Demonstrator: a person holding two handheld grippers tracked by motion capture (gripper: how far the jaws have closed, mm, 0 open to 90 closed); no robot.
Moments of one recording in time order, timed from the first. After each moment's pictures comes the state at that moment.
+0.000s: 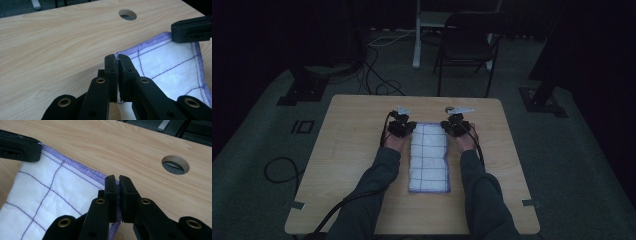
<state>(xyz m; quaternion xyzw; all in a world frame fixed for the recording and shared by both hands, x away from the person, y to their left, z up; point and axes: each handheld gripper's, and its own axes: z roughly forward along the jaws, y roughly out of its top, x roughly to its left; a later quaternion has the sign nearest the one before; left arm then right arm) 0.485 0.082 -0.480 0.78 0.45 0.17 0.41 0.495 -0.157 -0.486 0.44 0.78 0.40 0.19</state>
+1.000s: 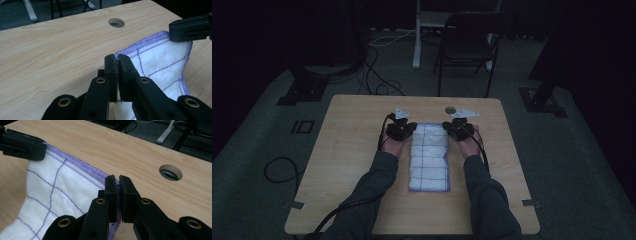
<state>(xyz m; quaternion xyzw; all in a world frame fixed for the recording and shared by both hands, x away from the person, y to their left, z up) 0.459 0.087 -0.471 0.77 0.43 0.18 0.44 0.466 -0.162 -0.472 0.41 0.78 0.42 0.21</state>
